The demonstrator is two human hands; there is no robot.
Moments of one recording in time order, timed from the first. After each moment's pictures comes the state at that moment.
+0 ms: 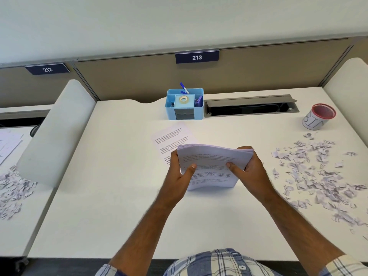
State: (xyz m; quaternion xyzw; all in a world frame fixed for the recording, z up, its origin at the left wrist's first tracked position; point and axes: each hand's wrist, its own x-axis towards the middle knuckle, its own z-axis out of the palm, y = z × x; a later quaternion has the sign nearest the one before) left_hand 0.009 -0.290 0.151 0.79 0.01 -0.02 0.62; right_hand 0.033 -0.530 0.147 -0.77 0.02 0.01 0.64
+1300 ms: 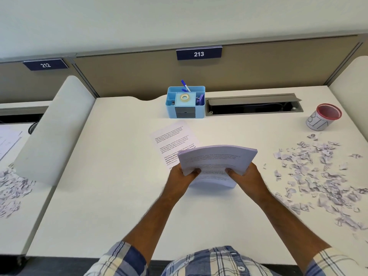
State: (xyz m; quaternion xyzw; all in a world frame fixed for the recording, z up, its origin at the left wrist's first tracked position) left_hand 0.040 -0.291 0.095 0.77 0.10 -0.10 0.62; right_hand 0.048 -0.533 0.099 -0.77 0.06 0.07 0.63
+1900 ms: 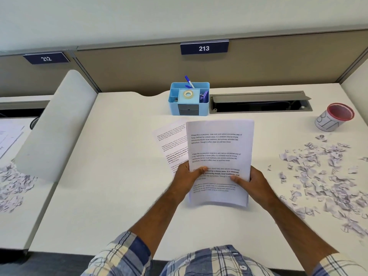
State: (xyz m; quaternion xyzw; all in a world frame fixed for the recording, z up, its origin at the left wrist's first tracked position) left_hand 0.061 -0.303 0.077 0.69 0.15 -0.17 0.68; right_hand 0.052 -0.557 0.065 -0.75 0.07 0.15 0.64
